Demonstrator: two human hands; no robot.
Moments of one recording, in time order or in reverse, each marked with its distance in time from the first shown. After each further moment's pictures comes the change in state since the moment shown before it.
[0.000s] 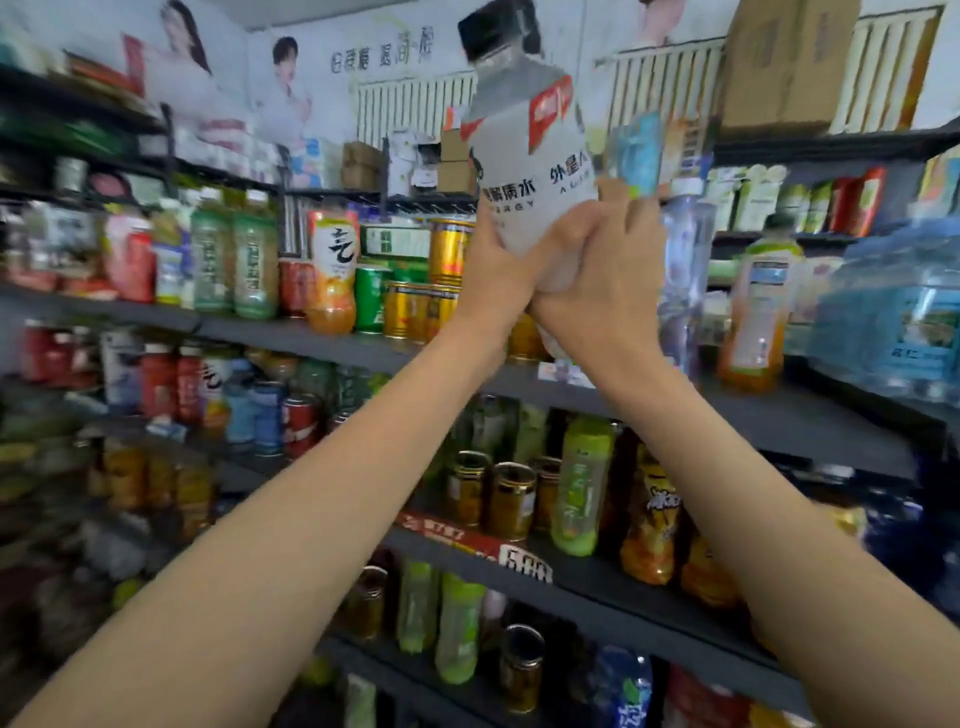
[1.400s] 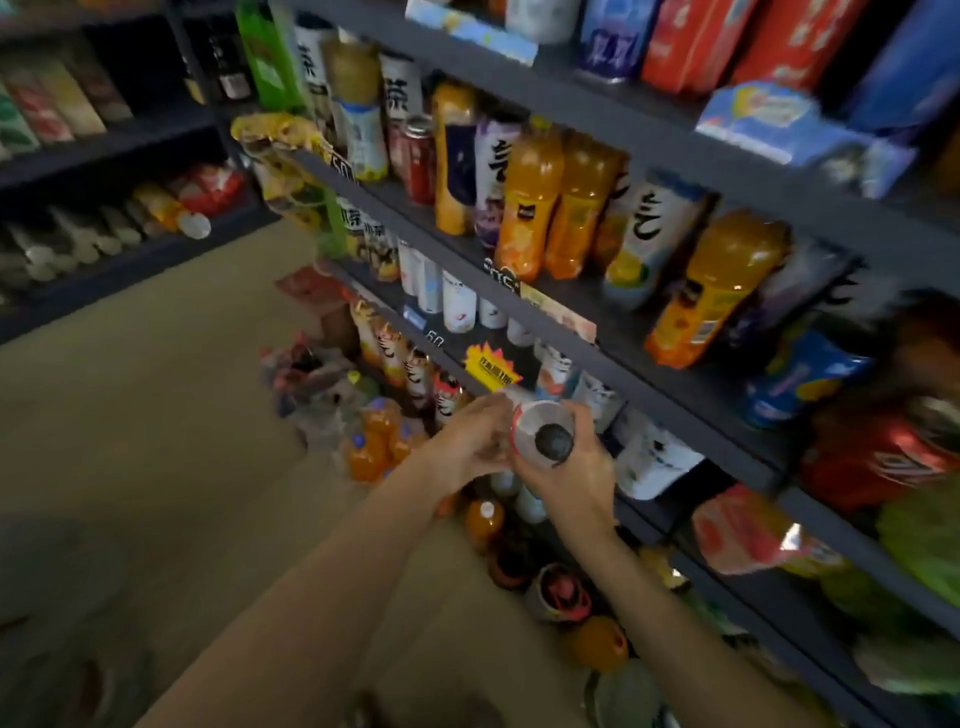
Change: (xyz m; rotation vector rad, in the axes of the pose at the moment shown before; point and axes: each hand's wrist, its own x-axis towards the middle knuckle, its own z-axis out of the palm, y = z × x) left_hand -0.082 -0.319 -0.932 0.108 0.454 -1.400; right_hand -0.499 -0.302 0.732 0.224 -1.011 0.731
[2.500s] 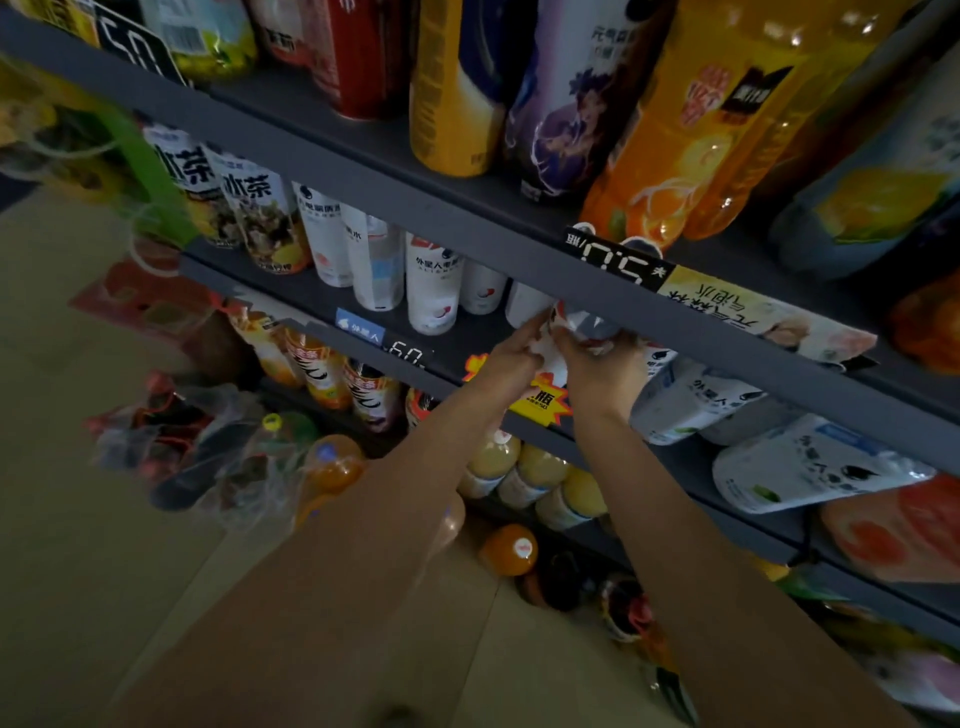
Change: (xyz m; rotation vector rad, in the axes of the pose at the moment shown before) left_hand 0.245 0.059 -0.063 0.343 -0.402 0.111; right_hand 0.216 0.029 0.178 0.153 0.527 0.539
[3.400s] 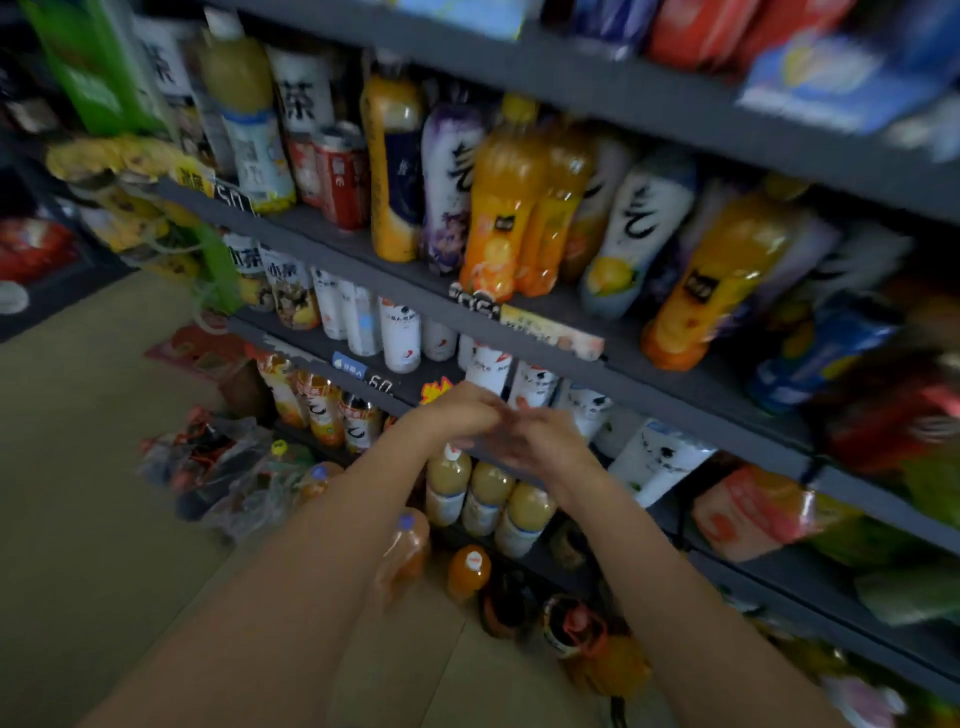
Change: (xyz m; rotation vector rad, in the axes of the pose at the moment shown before) left_hand -0.143 0.063 0.089 0.644 0.058 -0.060; right_hand -0.077 -0.029 -0.177 0.190 -0.660 0.250
